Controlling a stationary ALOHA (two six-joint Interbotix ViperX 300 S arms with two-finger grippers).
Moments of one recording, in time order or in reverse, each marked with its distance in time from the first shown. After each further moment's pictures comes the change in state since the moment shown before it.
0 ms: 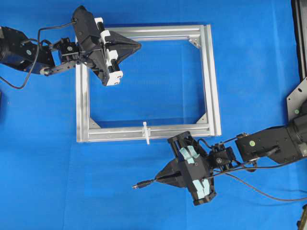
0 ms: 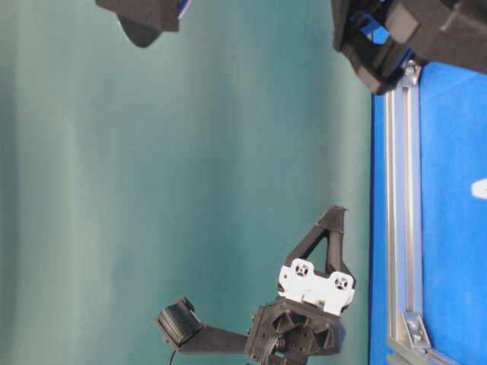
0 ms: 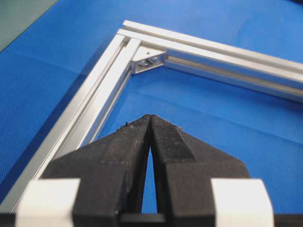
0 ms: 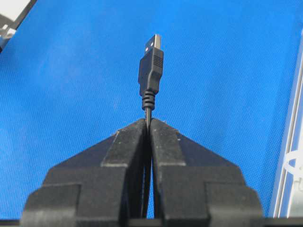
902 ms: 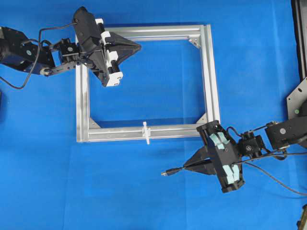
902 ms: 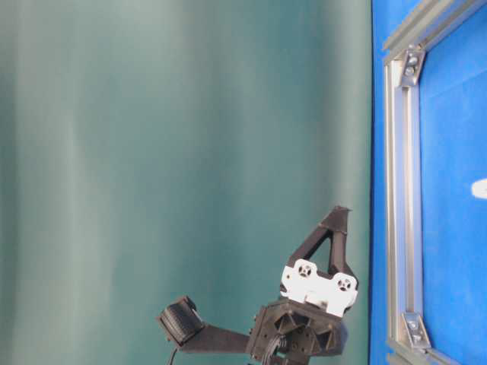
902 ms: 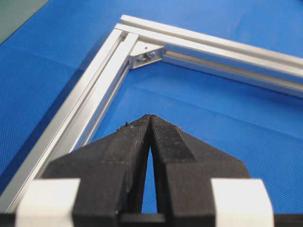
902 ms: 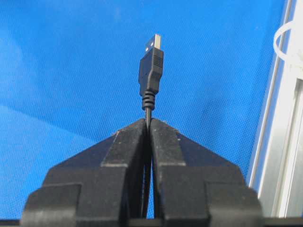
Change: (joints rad) left arm -0.003 0.000 0.002 0.002 0.014 0.000; right arm -0.002 -0.169 0.222 0.028 0.008 0.006
